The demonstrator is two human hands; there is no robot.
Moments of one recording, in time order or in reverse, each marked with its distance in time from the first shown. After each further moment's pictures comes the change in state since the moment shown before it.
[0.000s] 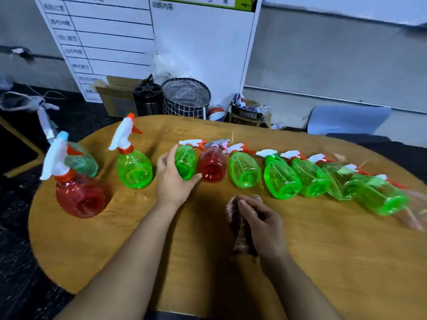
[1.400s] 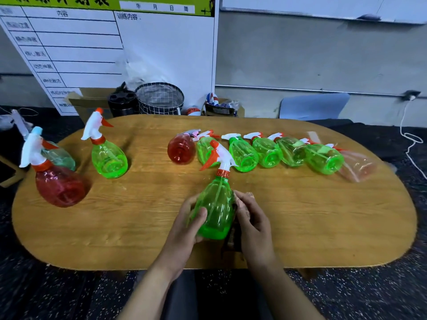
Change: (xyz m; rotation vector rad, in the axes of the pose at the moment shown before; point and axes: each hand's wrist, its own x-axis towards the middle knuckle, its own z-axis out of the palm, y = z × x) left_hand -0.212 0.054 -0.004 -0.851 -0.552 -0.217; right_hand -0.088 0.021 -0.059 0.063 0.032 -0.302
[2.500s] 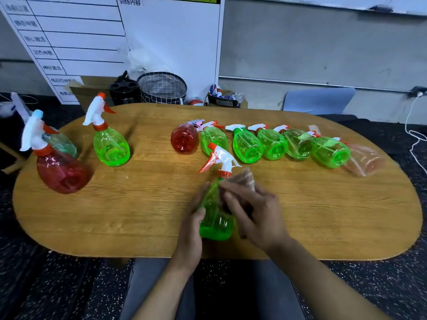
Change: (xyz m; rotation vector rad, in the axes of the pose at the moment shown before) left_hand -0.003 -0.033 0.010 0.055 0.123 0.162; right_hand 0.015 -0.031 -0.014 -0.687 -0.229 -0.560
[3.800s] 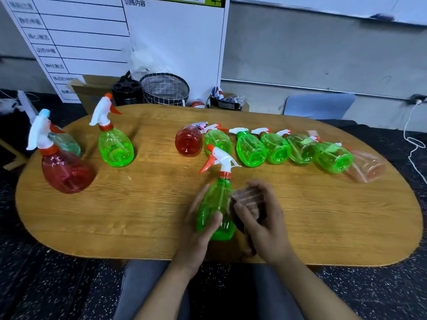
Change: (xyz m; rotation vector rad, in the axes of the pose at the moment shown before) left_hand -0.003 0.011 -0.002 0.051 -0.010 0.032; right_hand -0.017 -0.002 0.008 0.402 0.065 0.308
